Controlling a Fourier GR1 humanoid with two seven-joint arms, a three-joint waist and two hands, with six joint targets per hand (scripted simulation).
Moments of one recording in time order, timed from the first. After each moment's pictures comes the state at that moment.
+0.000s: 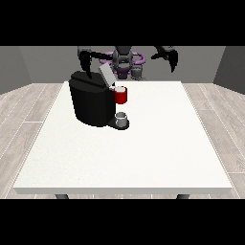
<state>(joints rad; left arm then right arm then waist) -0.32 0.01 0.14 -1.23 -0.16 -0.29 -0.13 -0.54 -0.19 -0.20 -1.06 -0.05 0.00 0.09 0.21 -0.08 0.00</state>
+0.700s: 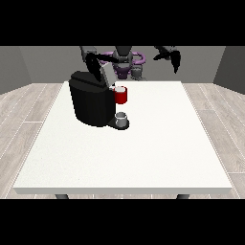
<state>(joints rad) -0.24 0.06 0.15 -1.40 -0.10 -0.26 -0.08 -0.68 -0.16 -0.13 -1.01 -0.02 0.02 0.08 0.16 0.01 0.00</state>
